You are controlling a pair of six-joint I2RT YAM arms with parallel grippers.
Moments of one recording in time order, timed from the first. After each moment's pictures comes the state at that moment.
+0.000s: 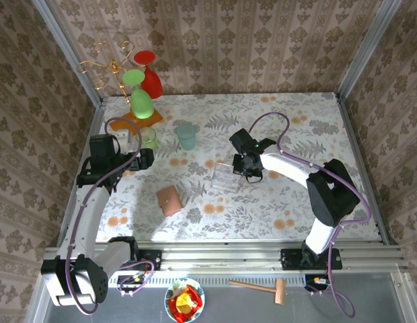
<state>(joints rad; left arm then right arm) -0.02 1.00 0.86 -0.56 0.25 -0.05 0.57 1.74 1.20 -0.69 0.06 0.79</state>
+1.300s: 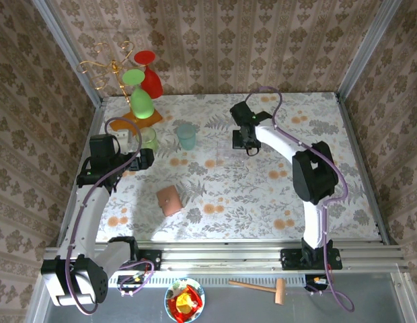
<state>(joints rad) -0.02 1.00 0.86 -0.56 0.25 -0.05 0.44 2.04 1.68 -0.84 0.13 0.48</state>
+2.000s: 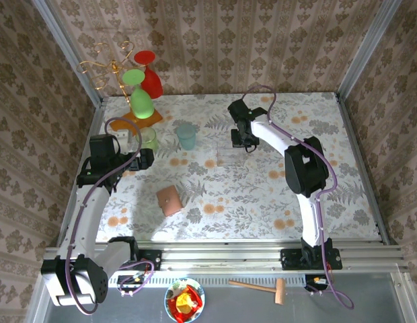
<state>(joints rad) -0.02 1.00 0.86 -0.56 0.25 -0.05 0.42 2.15 1.79 -0.91 0.12 0.43</state>
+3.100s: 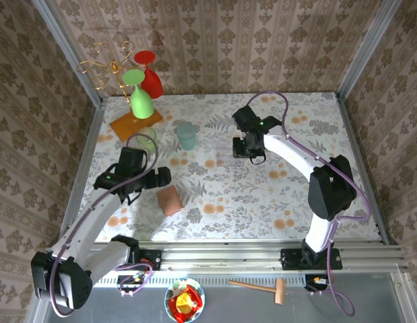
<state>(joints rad) -0.35 0.99 0.75 -0.75 0.06 -0.42 0.49 1.78 1.49 -0.90 -0.02 0.49</state>
